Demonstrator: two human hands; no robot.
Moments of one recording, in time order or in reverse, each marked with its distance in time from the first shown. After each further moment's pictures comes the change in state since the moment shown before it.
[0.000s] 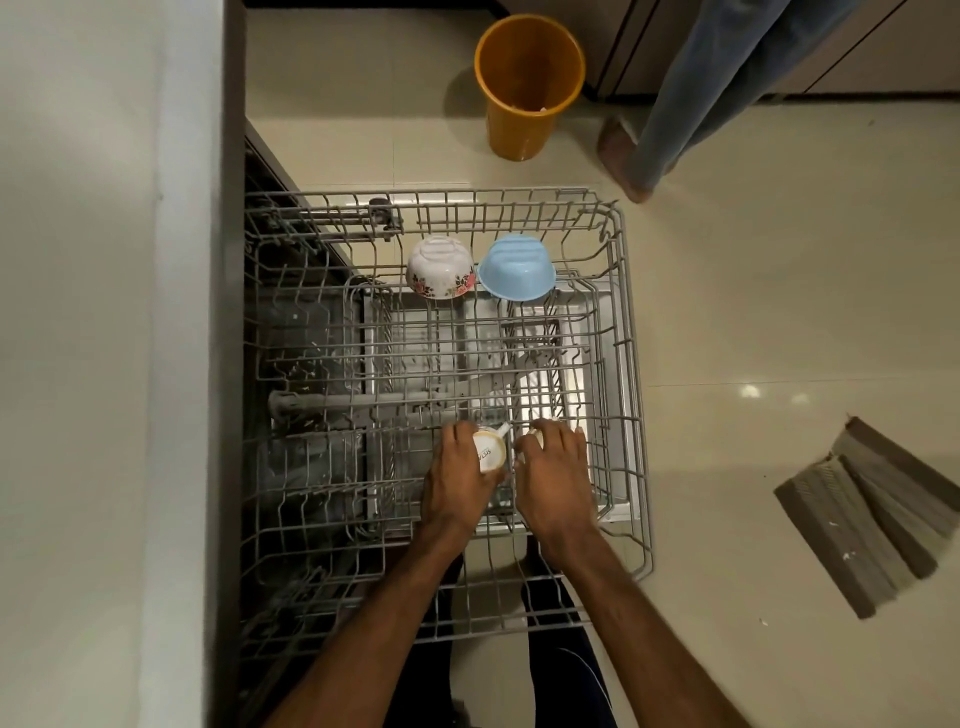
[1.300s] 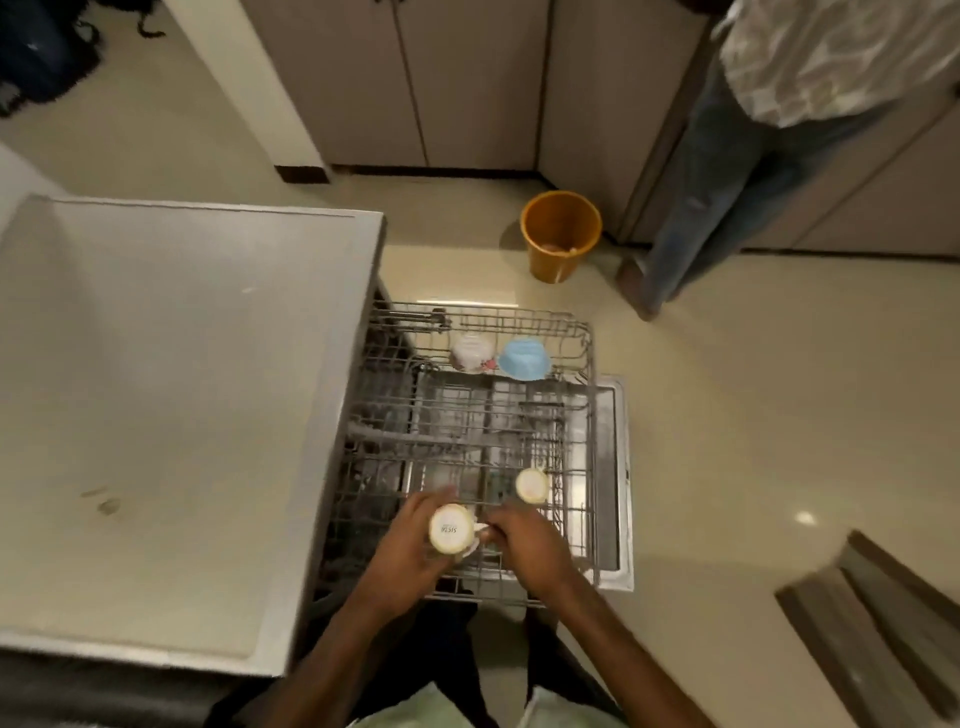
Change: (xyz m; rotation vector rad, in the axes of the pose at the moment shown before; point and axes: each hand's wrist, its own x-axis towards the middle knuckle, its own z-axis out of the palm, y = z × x) left_hand -0.190 0.035 -0.137 -0.339 0.024 0.268; right_hand -0.109 -0.022 -0.150 0.360 -0.241 -0.383
